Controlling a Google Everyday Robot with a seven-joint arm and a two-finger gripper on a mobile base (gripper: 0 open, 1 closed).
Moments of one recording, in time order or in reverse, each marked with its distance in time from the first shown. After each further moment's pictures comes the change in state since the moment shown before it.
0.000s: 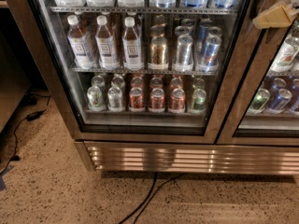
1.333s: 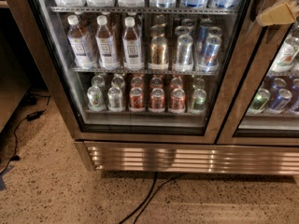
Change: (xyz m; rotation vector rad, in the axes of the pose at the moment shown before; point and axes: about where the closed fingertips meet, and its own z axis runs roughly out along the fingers) arm 0.005 -0.014 -0.004 0.000 0.000 0.000
